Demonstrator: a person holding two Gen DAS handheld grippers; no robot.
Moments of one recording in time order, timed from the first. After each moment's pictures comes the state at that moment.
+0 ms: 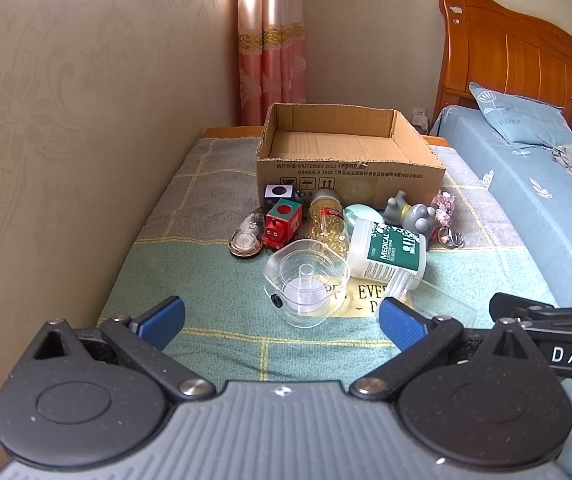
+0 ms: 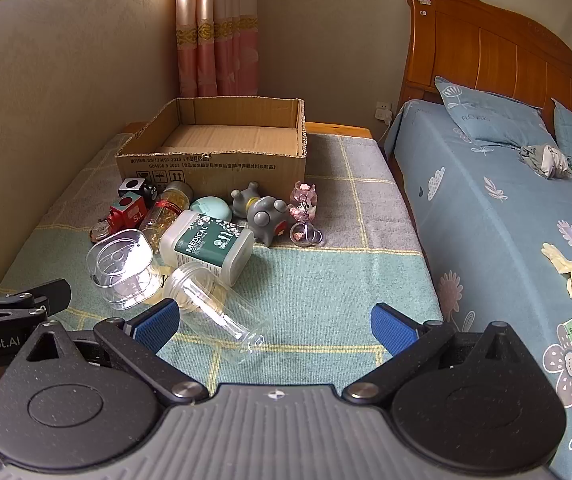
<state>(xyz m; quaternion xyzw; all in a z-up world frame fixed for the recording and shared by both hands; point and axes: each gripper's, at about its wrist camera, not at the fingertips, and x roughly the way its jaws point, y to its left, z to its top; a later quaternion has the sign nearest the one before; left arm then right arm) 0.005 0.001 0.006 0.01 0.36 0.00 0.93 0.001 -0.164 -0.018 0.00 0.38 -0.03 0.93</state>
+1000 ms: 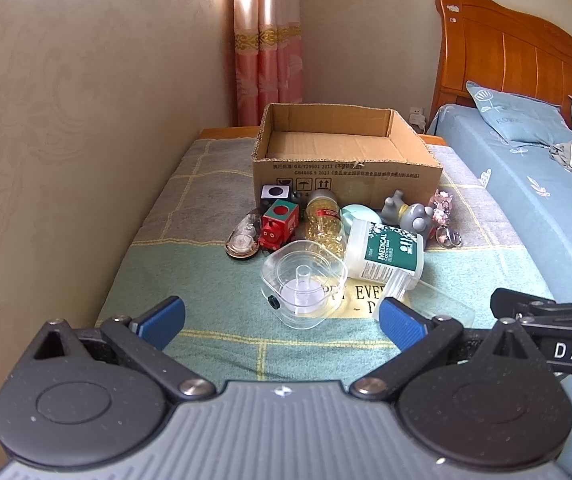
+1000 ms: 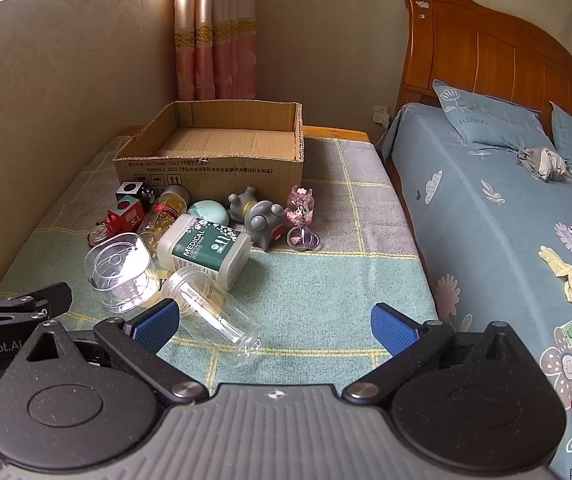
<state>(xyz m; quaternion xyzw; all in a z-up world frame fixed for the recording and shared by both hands) 0.004 -0.001 0.006 0.01 0.36 -0.01 0.93 -0.002 -0.165 -0.016 0.00 0.37 -0.03 0.93</state>
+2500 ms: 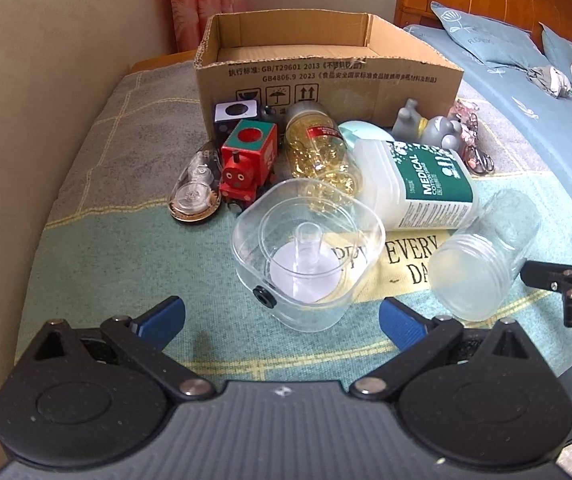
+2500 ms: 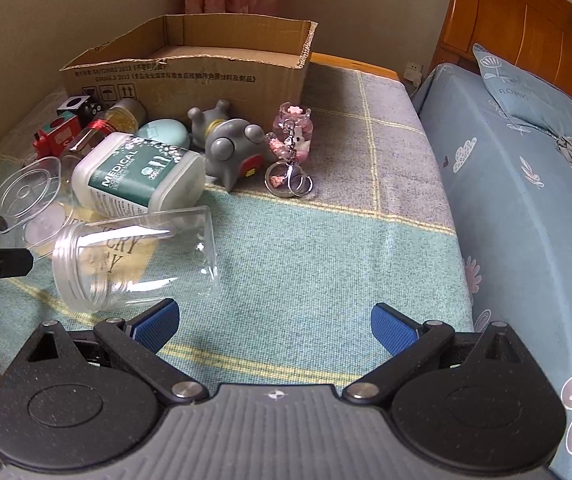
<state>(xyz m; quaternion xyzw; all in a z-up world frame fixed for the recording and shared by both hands) 0.094 0.012 -0.083 0.05 0.45 -0.10 0.89 0.081 -0.210 -0.108 -0.04 0.45 0.01 0.89</state>
